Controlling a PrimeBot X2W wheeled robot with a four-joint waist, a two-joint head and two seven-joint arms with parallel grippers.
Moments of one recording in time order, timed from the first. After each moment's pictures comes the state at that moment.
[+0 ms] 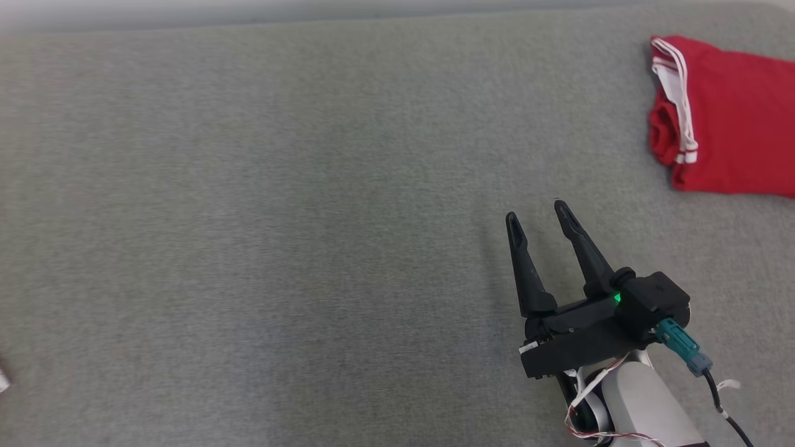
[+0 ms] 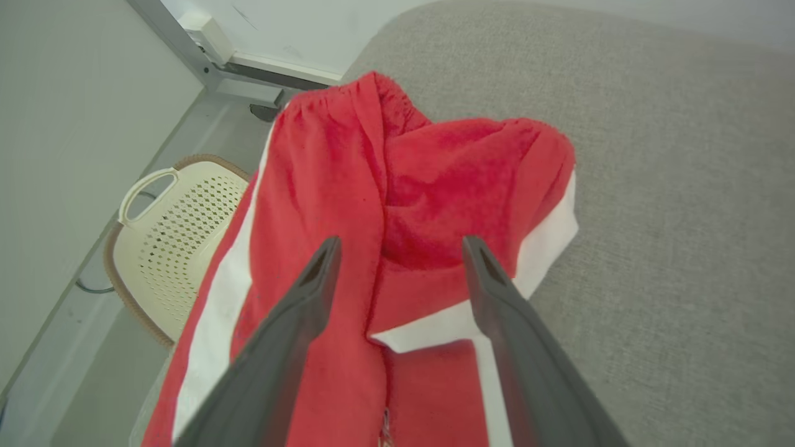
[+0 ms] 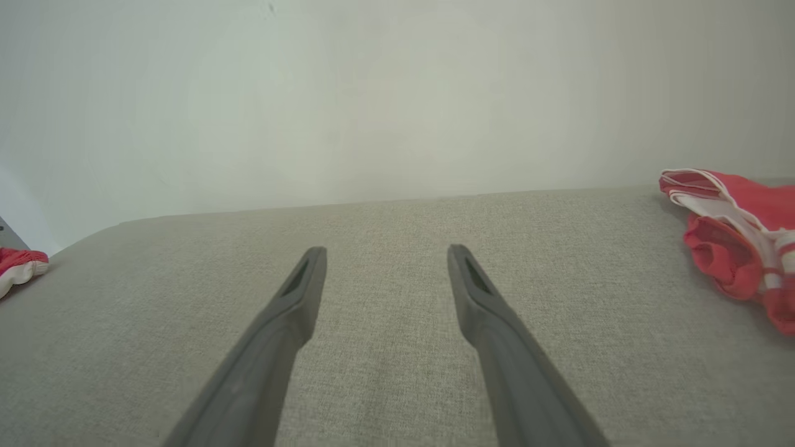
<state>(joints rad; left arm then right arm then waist) -0.78 0.65 0.01 0.93 -0.51 -0.05 0.20 -0.33 -0.05 0.21 0.22 0.21 0.13 -0.25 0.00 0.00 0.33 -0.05</state>
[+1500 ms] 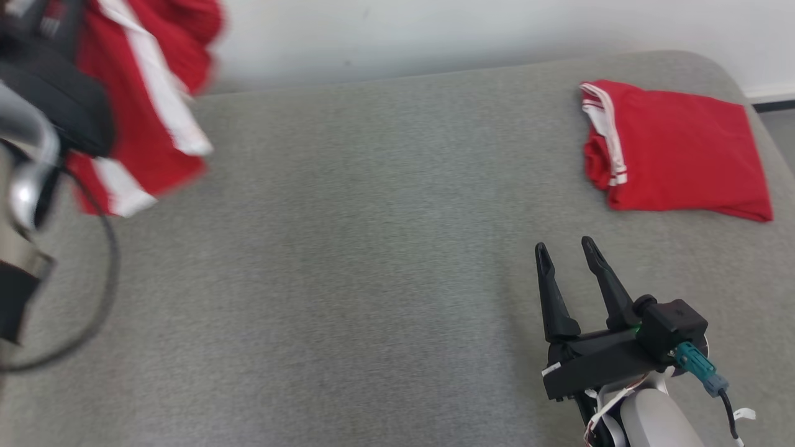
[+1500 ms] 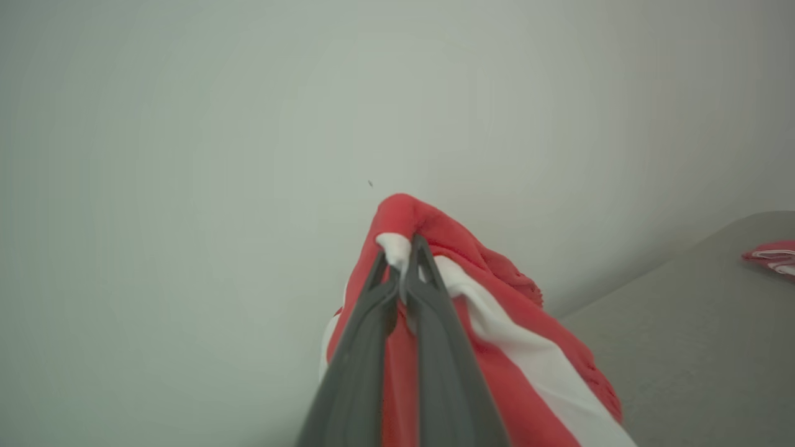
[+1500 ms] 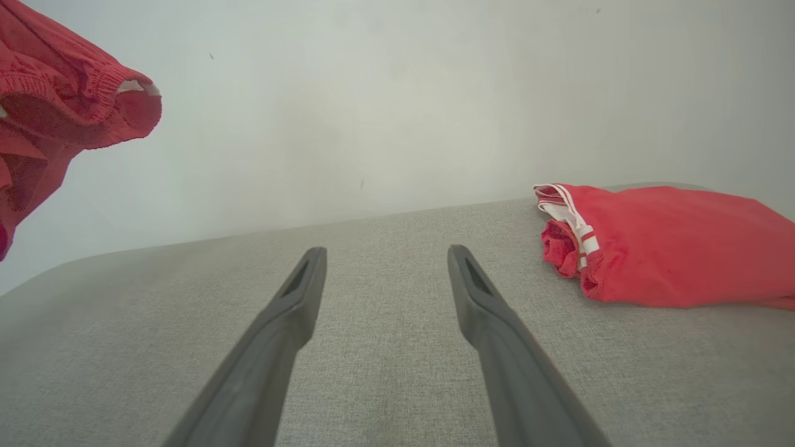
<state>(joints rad) -1.04 0.54 -0.41 0.46 -0.45 -0.13 0.09 -0.26 -0.05 0.14 0.26 0.23 0.13 -0.25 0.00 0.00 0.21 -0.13</state>
